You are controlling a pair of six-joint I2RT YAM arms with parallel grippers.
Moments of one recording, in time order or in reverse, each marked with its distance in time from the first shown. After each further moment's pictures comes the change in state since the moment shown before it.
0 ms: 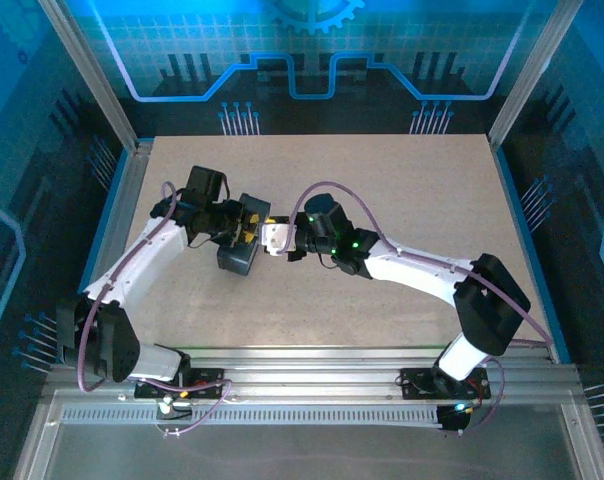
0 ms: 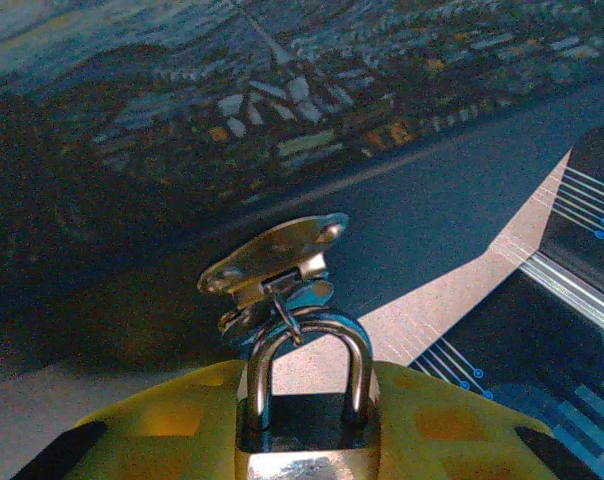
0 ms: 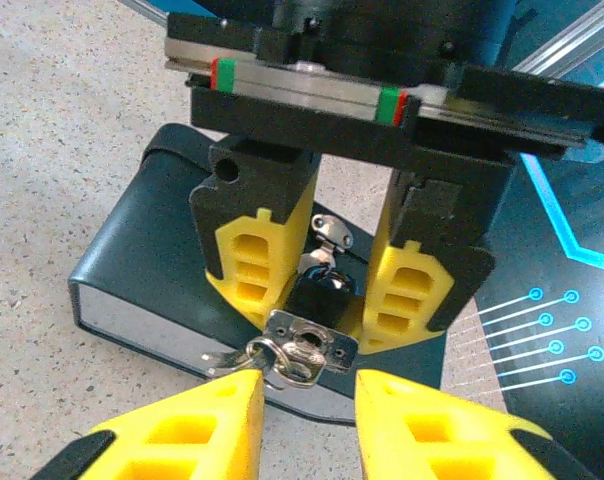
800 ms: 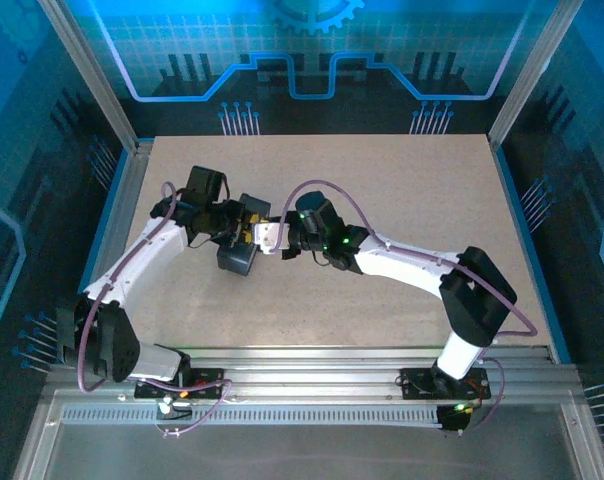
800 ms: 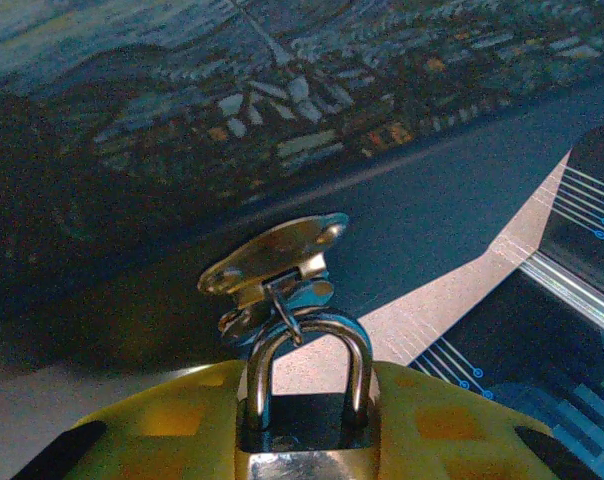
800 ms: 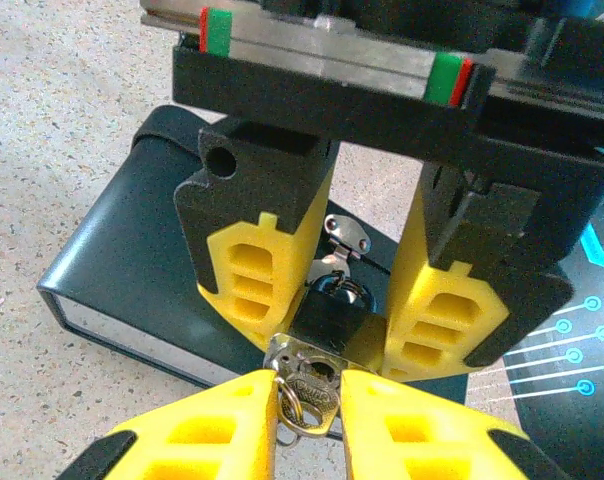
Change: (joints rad) left arm 0.000 0.000 0.000 0.000 0.001 -0.001; right arm 0.002 0.077 0.064 -0.016 0.002 -0.025
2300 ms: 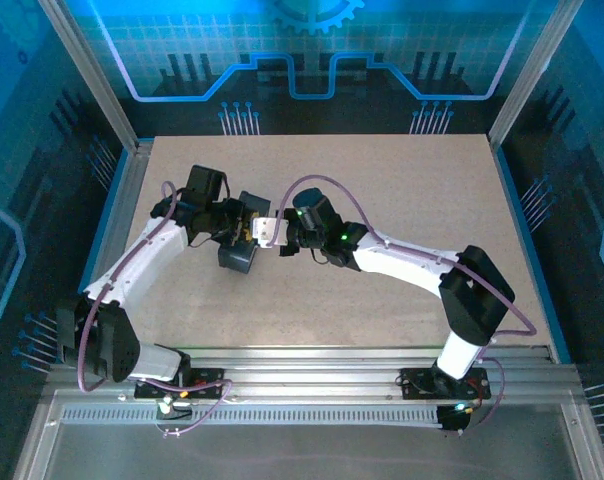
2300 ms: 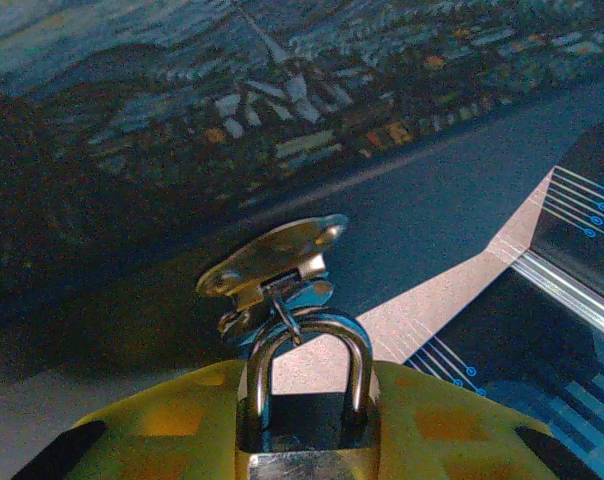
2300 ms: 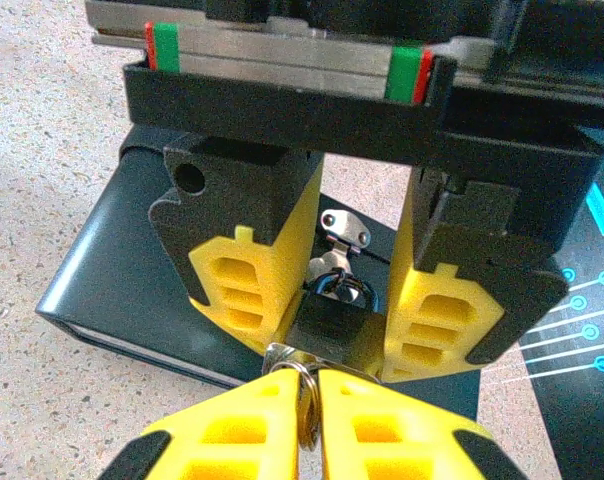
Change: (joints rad) left arm -0.004 0.000 0.000 0.020 -0.002 -0.006; right arm 0.000 0.011 0.046 -0.055 0.026 0.081
